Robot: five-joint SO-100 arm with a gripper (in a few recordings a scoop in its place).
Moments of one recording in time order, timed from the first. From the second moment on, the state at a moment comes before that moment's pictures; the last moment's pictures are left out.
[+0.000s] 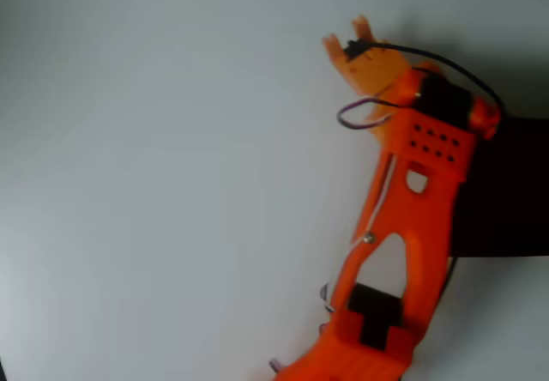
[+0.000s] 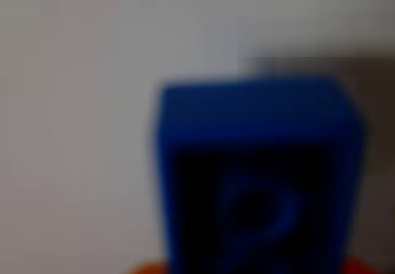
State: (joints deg) arm 21.1 54.3 53.2 85.1 29.5
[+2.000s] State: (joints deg) arm -7.3 190.9 166.1 70.2 -4.0
